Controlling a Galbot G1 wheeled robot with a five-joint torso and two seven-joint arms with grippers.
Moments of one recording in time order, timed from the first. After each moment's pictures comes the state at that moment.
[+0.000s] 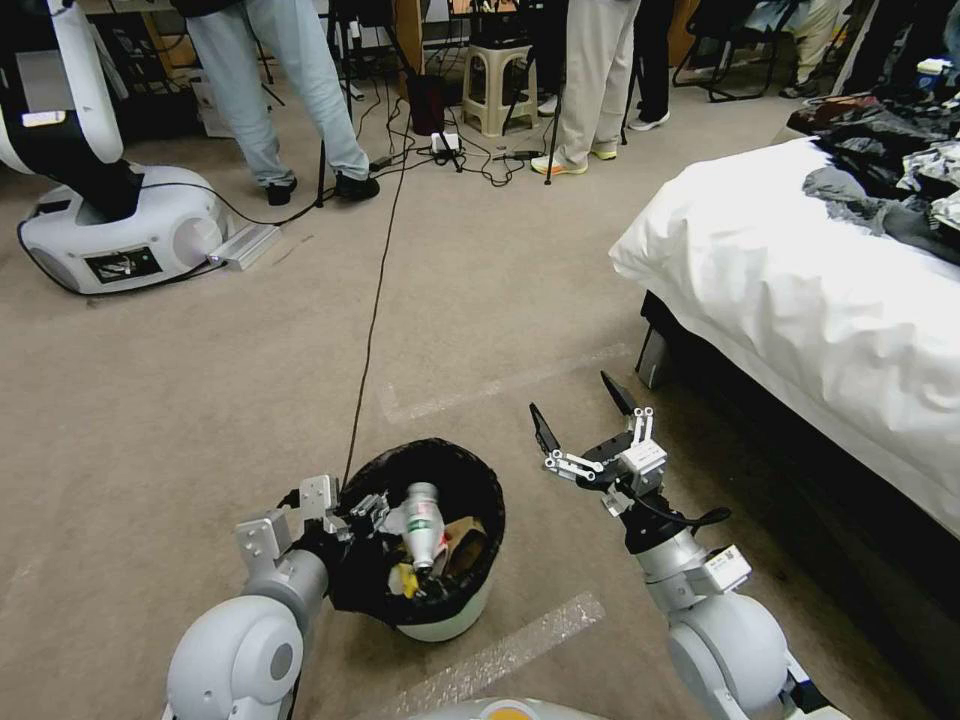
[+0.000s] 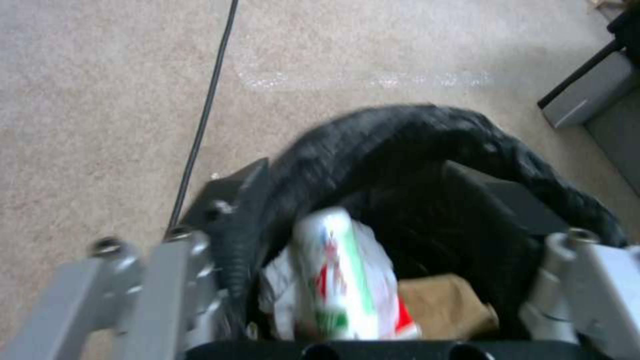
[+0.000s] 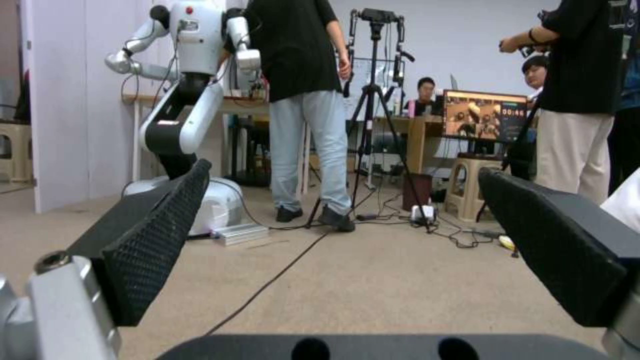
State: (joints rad) left arm 1.59 -1.44 -0.58 -2.24 -0.53 0.69 -0.15; right arm -1.48 1.19 0.28 2.05 0.21 0.36 -0.11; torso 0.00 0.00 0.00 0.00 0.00
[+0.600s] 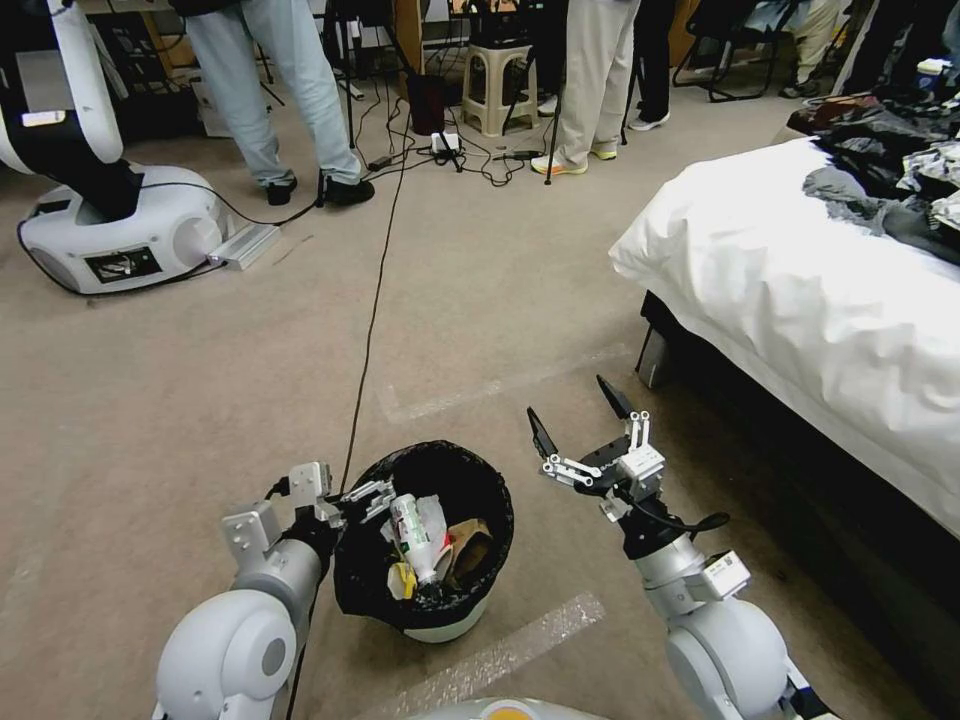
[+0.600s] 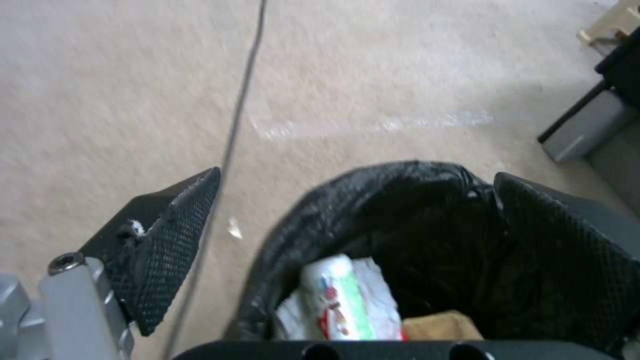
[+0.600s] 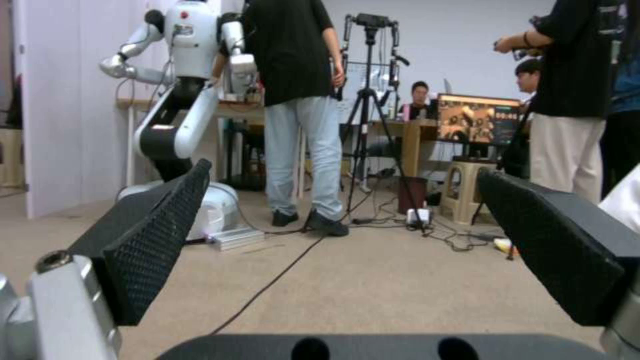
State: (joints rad) left arm 1.62 -1.45 -0.60 -2.31 -0.45 0.63 -0.13; right arm -1.49 1.22 0.28 2.06 0.19 0.37 -0.10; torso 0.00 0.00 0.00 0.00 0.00
